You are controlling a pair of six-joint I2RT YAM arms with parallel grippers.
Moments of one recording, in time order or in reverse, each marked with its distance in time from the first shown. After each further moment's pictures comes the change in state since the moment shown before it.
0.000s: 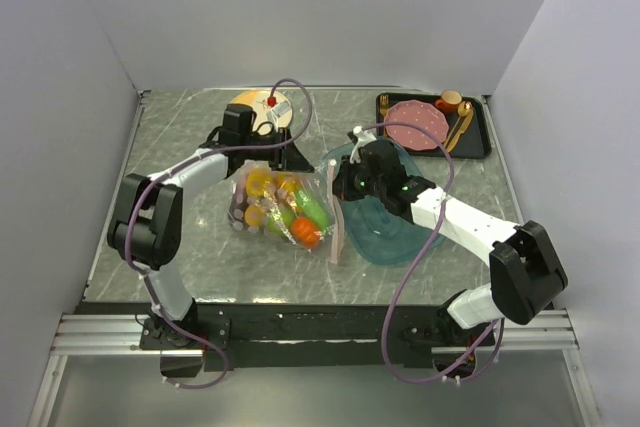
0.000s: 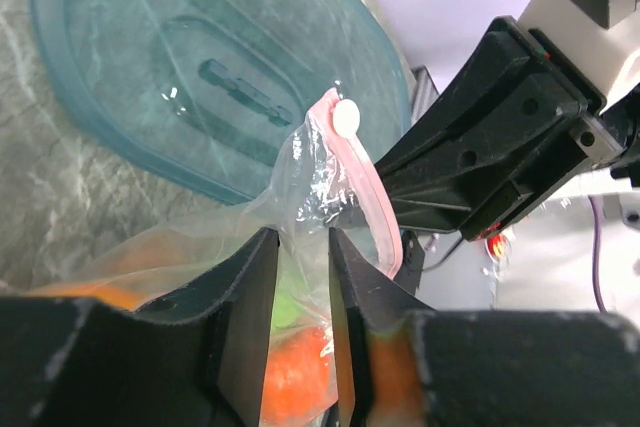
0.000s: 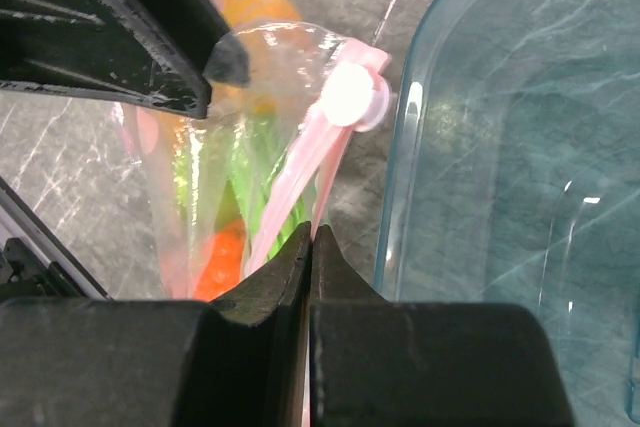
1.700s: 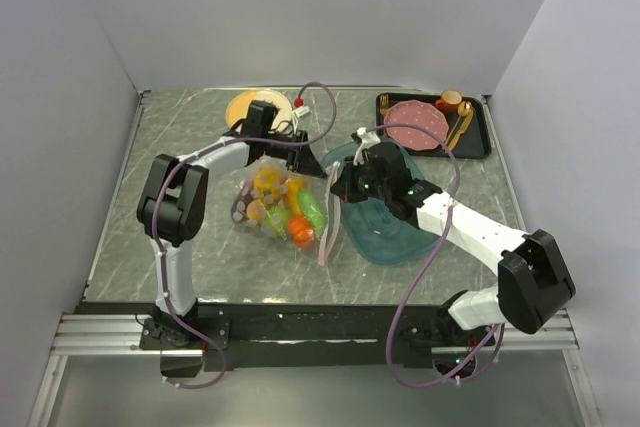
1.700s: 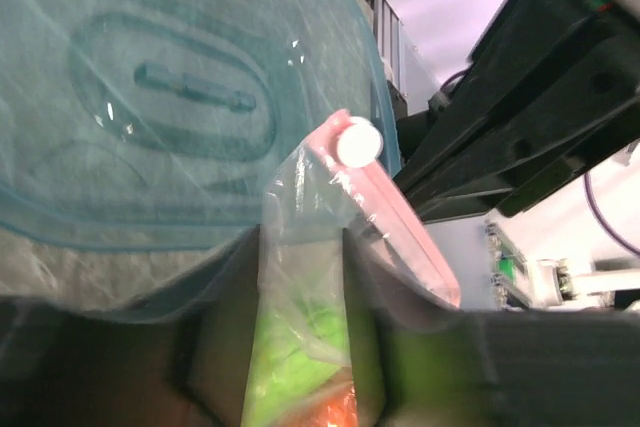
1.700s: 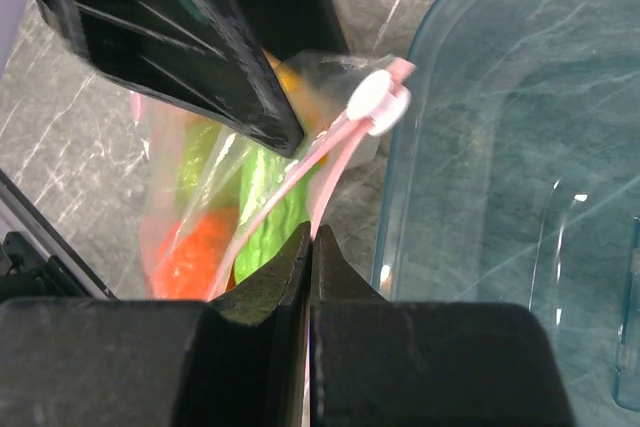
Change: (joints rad) left arm -0.053 0.235 0.231 -0.117 0.229 0.207; right arm -0.001 -0.058 -0.033 0.003 0.006 -0.018
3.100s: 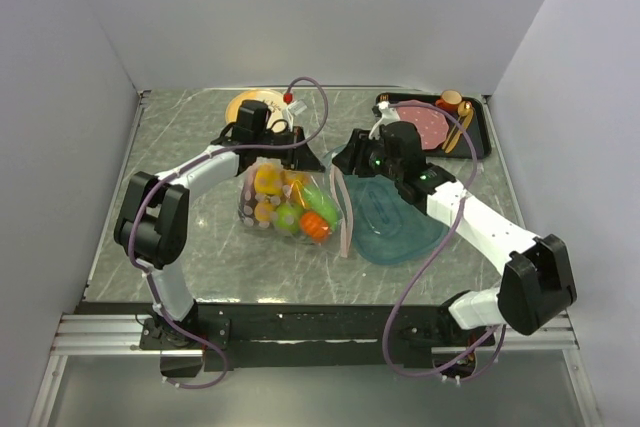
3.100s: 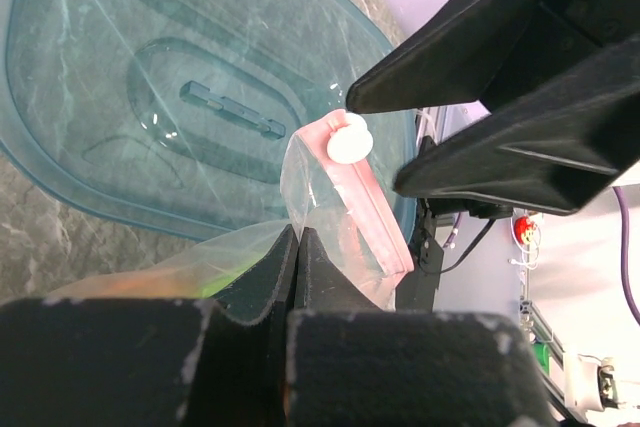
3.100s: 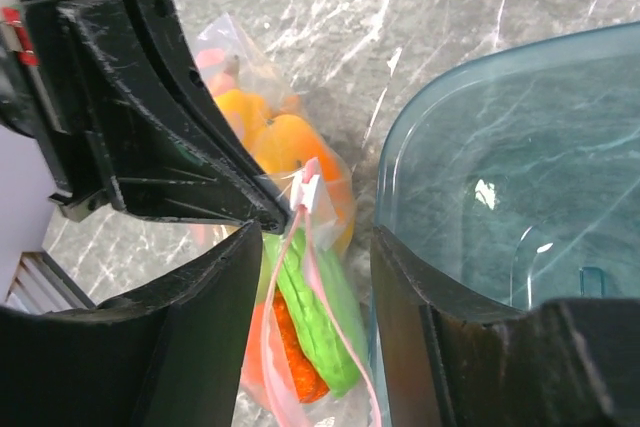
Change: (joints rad) left arm -0.023 -0.210 -0.155 0.085 -0.263 -0.146; right arm -0.093 -0.011 0.115 0.000 0.018 0.082
